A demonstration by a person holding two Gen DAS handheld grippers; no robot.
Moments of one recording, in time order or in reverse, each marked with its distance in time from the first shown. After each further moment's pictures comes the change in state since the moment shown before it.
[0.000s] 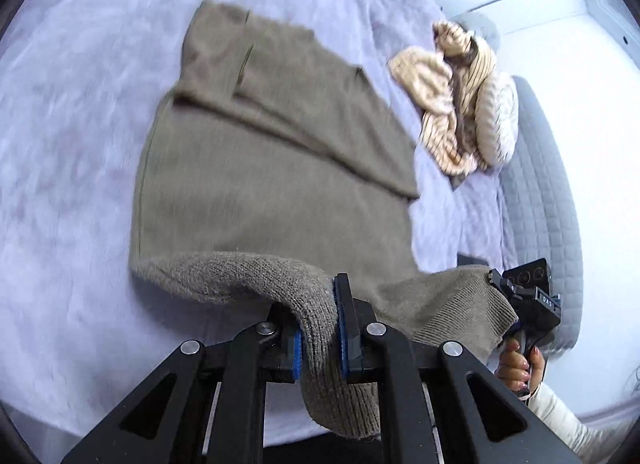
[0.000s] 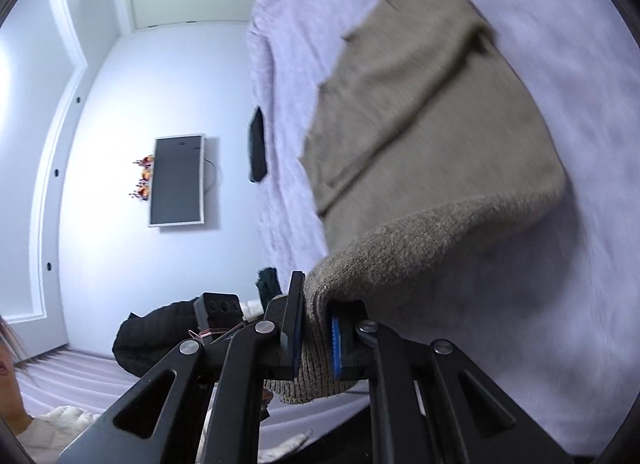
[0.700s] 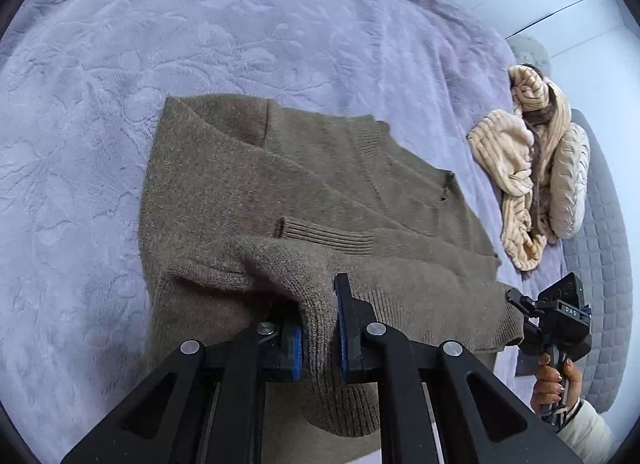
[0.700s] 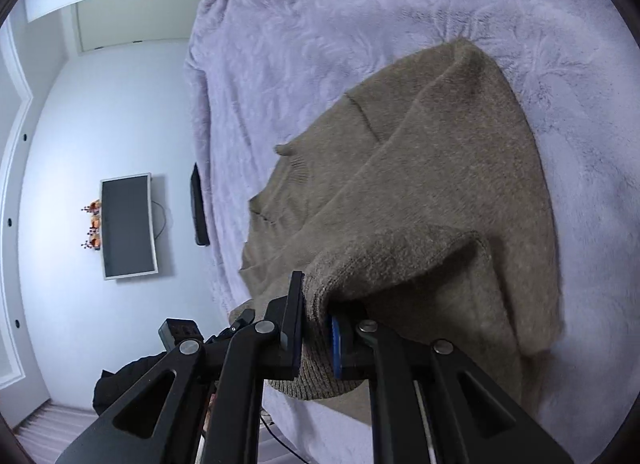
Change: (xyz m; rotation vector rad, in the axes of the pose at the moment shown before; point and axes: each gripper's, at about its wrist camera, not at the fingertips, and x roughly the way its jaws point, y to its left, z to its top) left arm 0.116 0.042 0.191 -0.025 -0.078 0.194; right arm 0.087 -0.058 0.209 0.105 -0.007 -0.199
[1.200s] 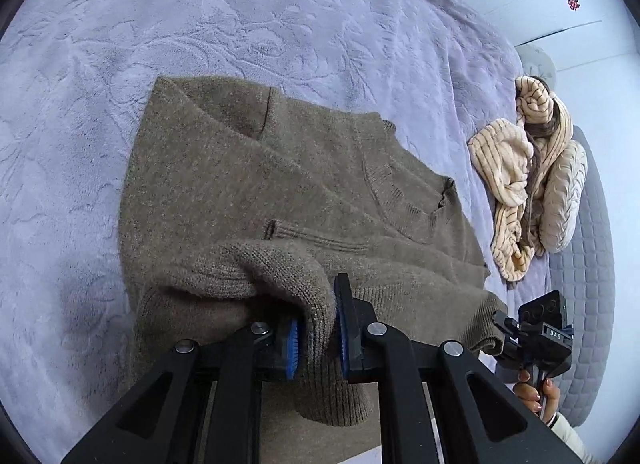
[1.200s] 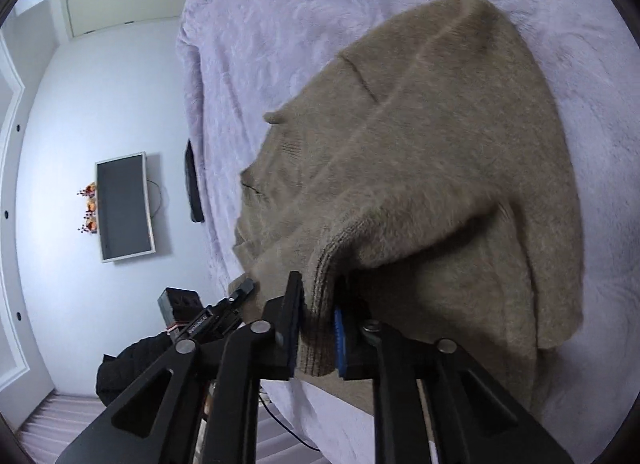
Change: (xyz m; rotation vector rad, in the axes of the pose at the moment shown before) left arm 0.000 0.004 0.010 -0.086 0.040 -0.078; right arm 0.009 0.006 -0.007 -0.013 0.087 0.040
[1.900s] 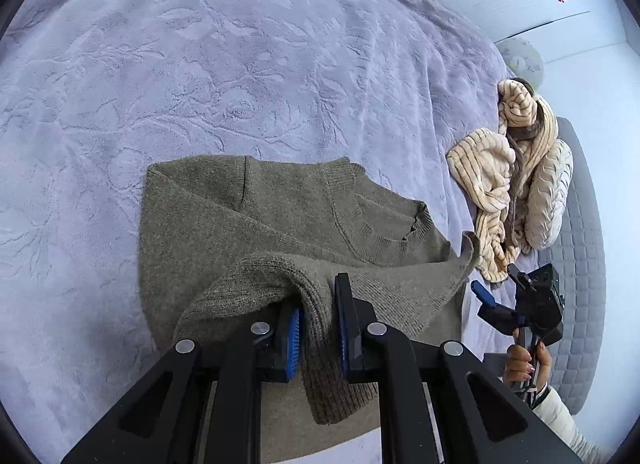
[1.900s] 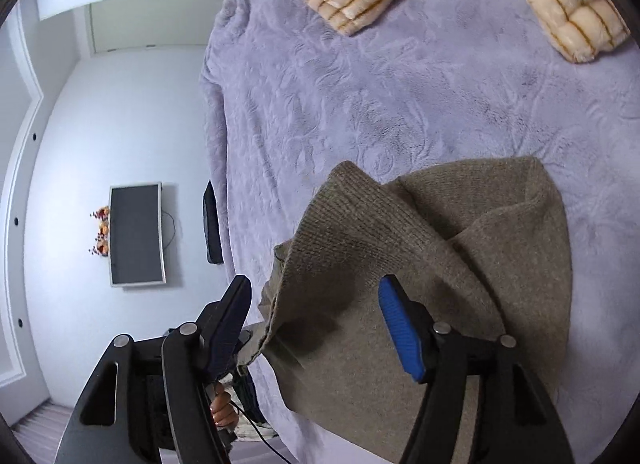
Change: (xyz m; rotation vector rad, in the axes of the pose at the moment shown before) left arm -0.034 -0.019 0.037 0.064 0.028 -0.008; right arm -0.021 0.037 0.050 -0.061 -0.124 -0.005
